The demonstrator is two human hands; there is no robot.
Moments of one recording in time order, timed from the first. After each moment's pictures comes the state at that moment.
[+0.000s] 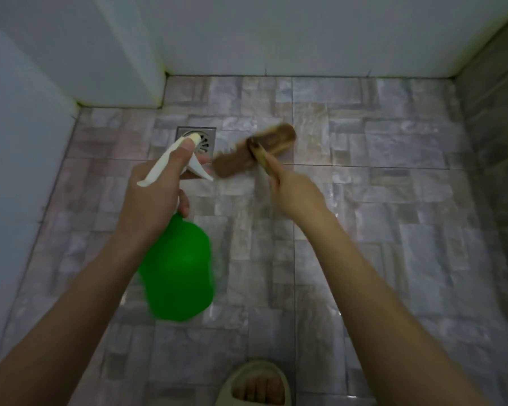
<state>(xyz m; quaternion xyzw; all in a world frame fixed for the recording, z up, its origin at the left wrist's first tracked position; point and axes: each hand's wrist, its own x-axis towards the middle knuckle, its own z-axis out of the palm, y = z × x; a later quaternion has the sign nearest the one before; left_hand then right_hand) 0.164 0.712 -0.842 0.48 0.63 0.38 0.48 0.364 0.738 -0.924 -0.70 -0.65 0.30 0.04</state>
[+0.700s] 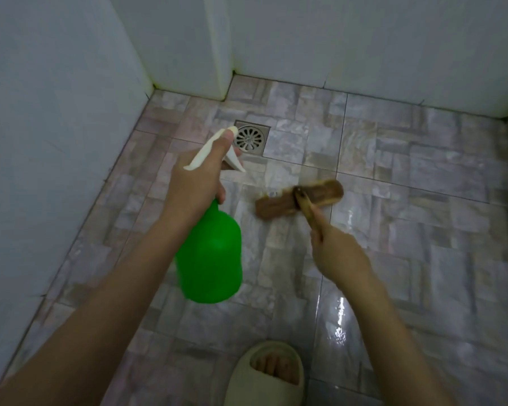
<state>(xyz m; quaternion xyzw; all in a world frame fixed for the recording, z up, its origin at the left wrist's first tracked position) 0.131 0.681 -0.830 0.41 0.65 0.44 0.46 0.342 0.644 -0.900 -0.70 -0.63 0.35 0.00</state>
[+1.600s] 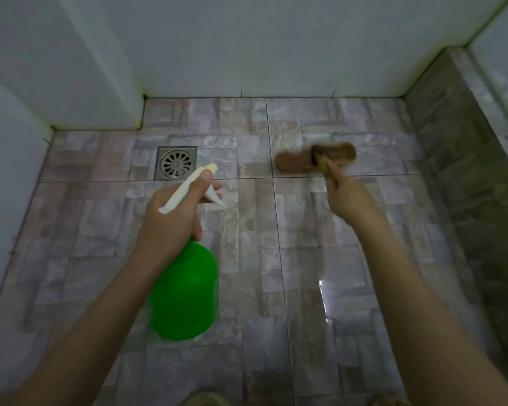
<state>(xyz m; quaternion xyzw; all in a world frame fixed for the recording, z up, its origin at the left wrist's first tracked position) 0.179 0.704 -0.851 0.51 0.60 0.36 0.51 0.462 0.714 -0.906 -0.81 -0.52 0.26 0.07</state>
